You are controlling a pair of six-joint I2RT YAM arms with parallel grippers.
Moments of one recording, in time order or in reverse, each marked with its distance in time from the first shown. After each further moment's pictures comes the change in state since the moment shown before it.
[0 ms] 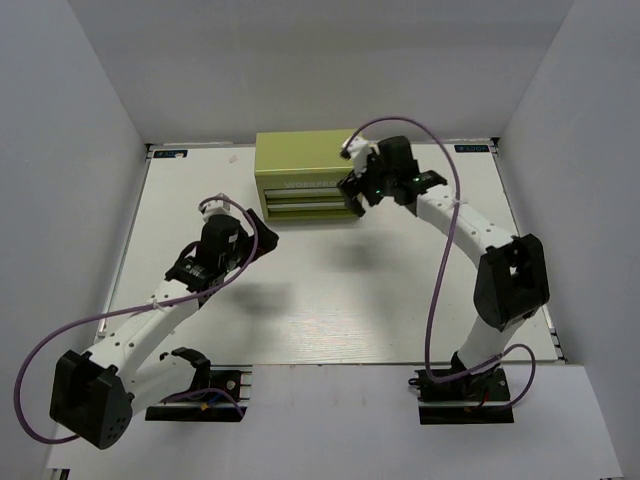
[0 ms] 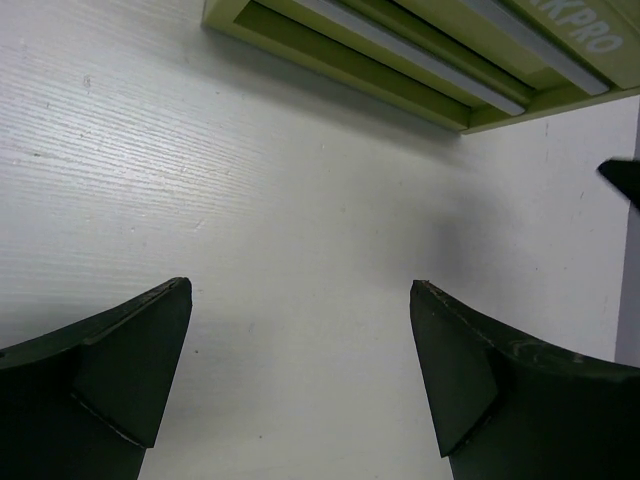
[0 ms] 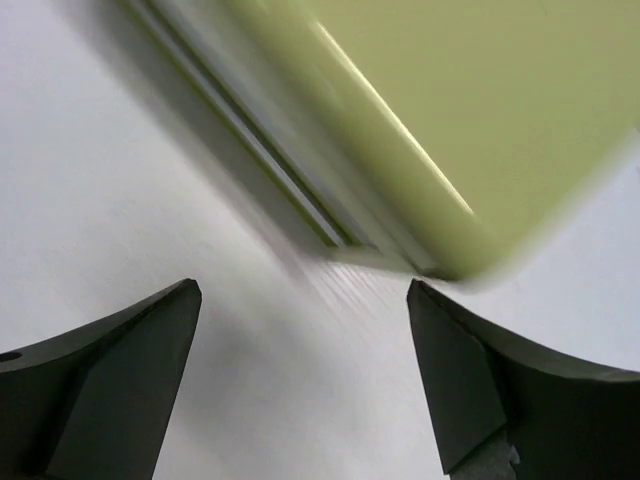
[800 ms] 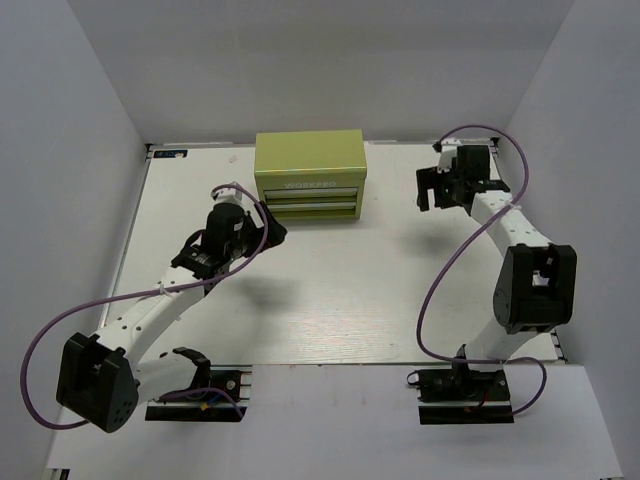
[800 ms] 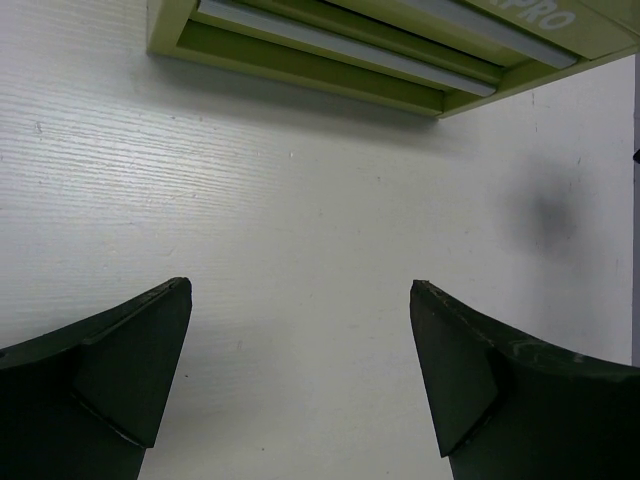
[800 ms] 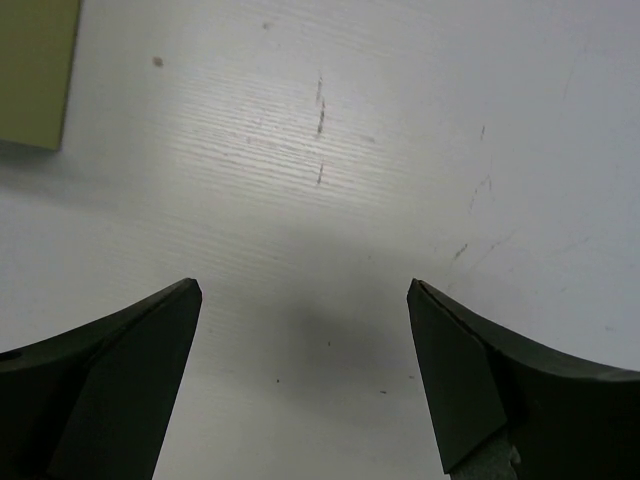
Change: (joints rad) left arm 0.000 0.106 0.086 0.037 0.081 0.117; right arm -0.430 -0.060 -0.137 -0.039 0.092 0.267
